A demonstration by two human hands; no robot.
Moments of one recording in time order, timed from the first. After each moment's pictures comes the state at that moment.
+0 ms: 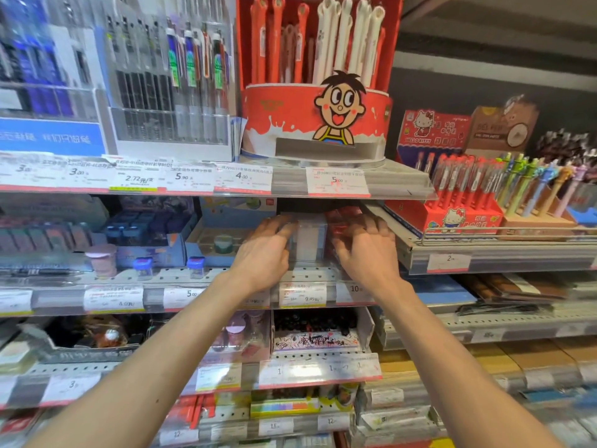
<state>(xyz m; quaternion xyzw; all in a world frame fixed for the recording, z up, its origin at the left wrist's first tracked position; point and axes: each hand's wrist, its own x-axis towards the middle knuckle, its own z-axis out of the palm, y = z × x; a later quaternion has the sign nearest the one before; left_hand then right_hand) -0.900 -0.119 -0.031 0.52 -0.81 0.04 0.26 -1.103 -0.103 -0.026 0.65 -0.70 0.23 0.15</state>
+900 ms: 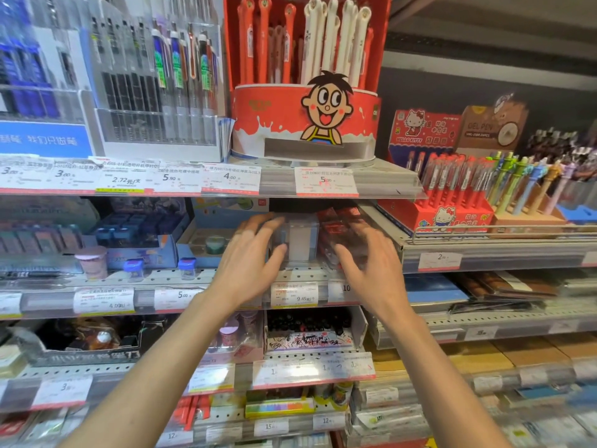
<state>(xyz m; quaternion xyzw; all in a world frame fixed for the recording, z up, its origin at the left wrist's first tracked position) -0.893 -0.090 -0.032 0.49 -0.78 0.02 0.38 -1.121 -0.060 -0.045 0.67 -0.59 0.46 0.03</state>
